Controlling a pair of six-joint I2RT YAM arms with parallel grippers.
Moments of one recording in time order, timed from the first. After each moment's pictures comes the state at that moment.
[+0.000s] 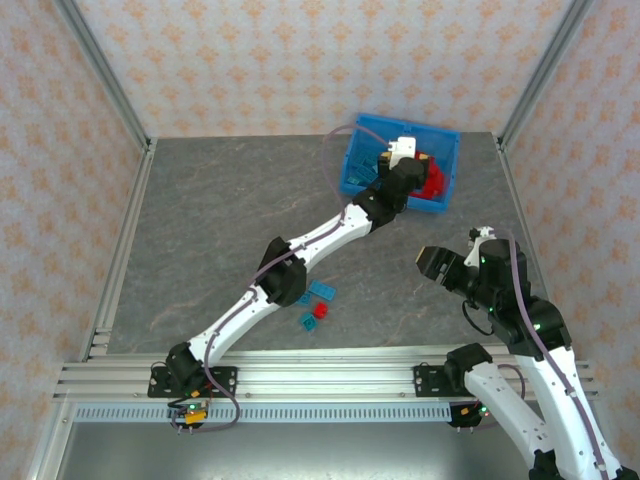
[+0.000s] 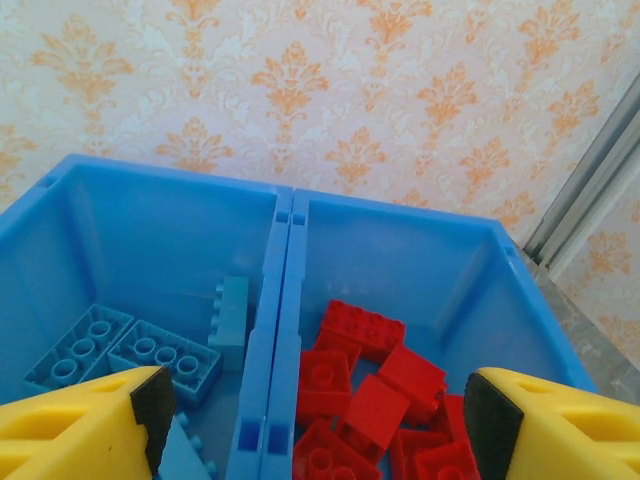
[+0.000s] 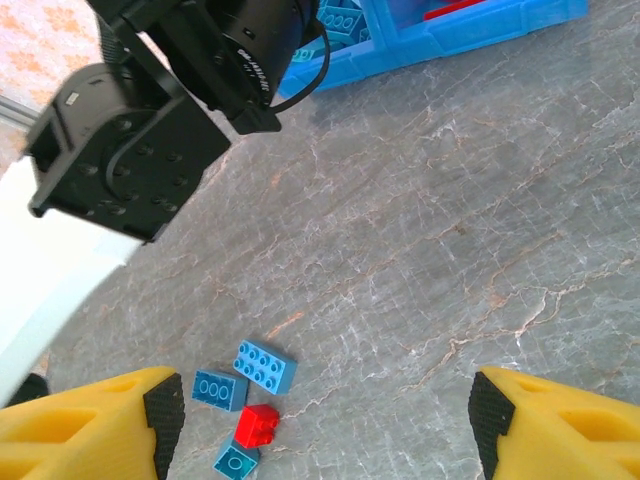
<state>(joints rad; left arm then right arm) -0.82 2.77 2.71 -0.21 -0.61 -0.34 0.31 0.56 0.90 -0.97 -0.12 0.68</state>
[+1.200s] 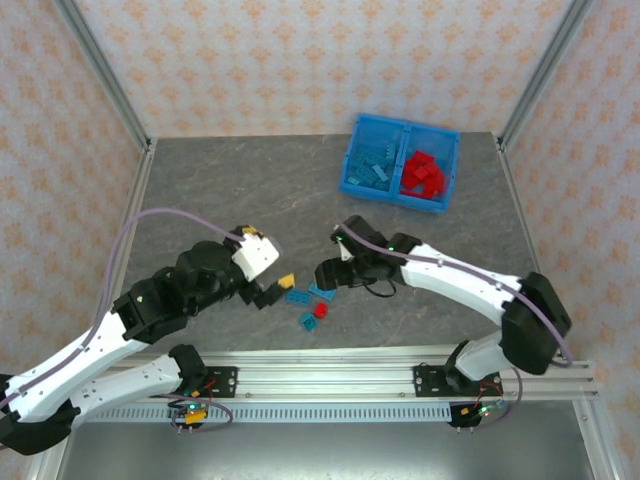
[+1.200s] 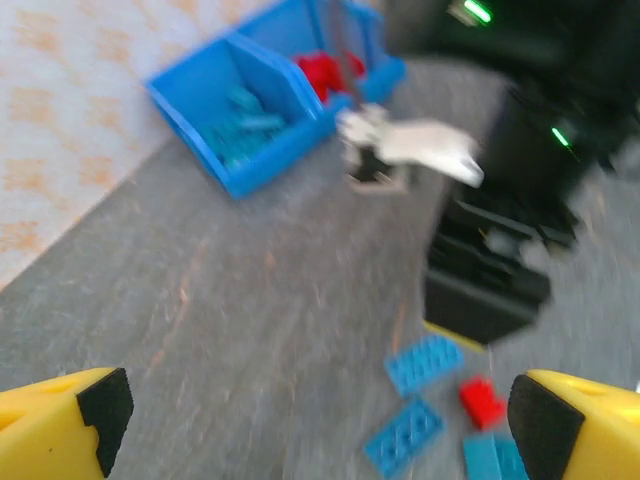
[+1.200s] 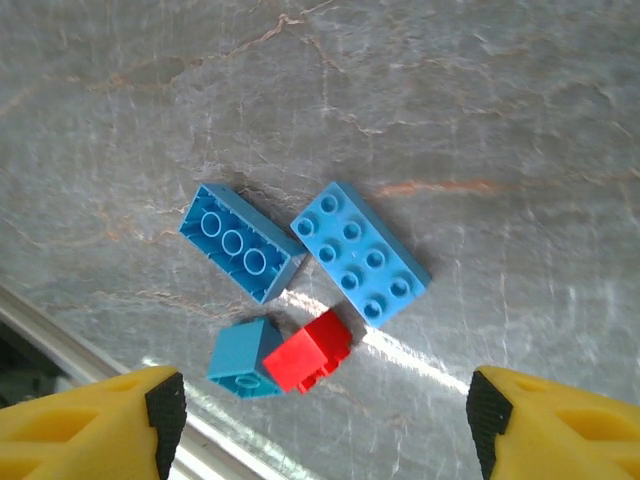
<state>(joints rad) -0.87 0.75 0.92 -0.69 -0.15 0.24 0.84 1.46 1.04 -0.65 -0.17 0.56</state>
